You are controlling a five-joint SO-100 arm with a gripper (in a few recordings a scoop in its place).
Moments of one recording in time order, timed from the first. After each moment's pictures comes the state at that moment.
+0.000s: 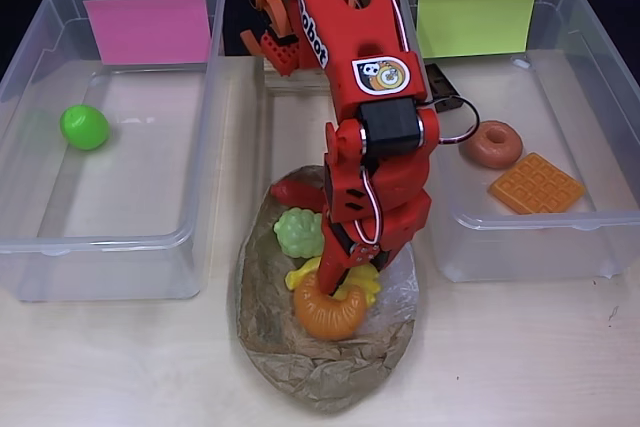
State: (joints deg) arm -14.2 51.4 67.0 75.0 69.7
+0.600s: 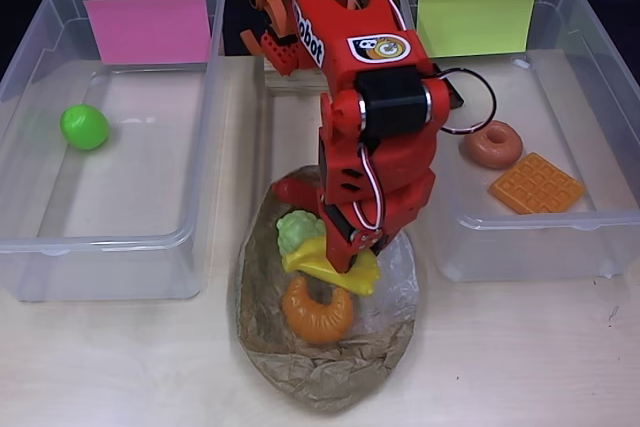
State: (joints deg) arm -12.7 41.7 31.8 102.8 62.4
